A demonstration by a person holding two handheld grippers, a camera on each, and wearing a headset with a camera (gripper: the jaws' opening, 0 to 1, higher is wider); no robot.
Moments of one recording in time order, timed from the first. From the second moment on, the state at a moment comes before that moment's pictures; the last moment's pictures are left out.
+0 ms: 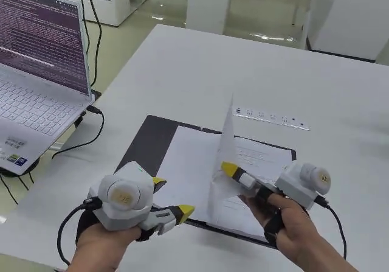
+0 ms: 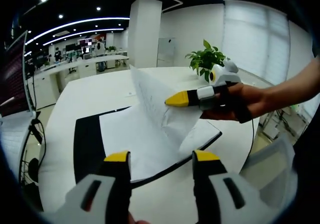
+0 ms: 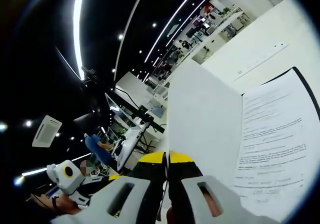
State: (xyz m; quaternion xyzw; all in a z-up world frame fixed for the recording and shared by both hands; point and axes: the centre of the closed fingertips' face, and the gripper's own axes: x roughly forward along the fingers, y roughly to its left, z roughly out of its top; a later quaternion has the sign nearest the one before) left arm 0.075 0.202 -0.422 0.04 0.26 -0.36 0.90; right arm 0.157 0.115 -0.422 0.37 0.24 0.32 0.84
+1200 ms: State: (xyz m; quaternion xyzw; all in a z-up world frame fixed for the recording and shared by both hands) left arm 0.074 0.244 -0.434 0.02 0.28 -0.34 0.90; right arm 0.173 0.194 -0.473 0.38 0.31 0.32 0.81
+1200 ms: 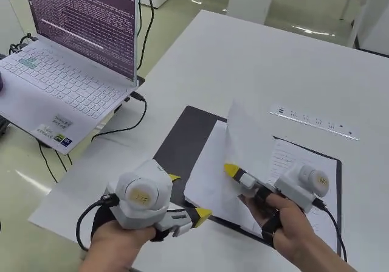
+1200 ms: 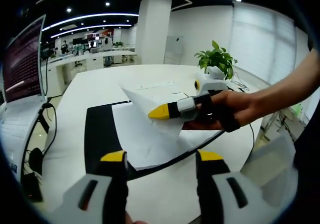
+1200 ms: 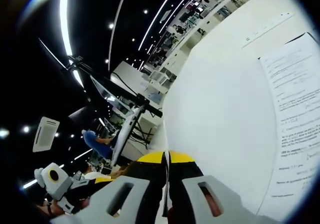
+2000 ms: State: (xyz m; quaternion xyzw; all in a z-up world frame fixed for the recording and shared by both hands) left arm 0.077 0.251 -0.440 0.02 0.28 -0.32 0.90; right arm 0.188 0.211 -0.513 0.38 0.35 0.31 0.80
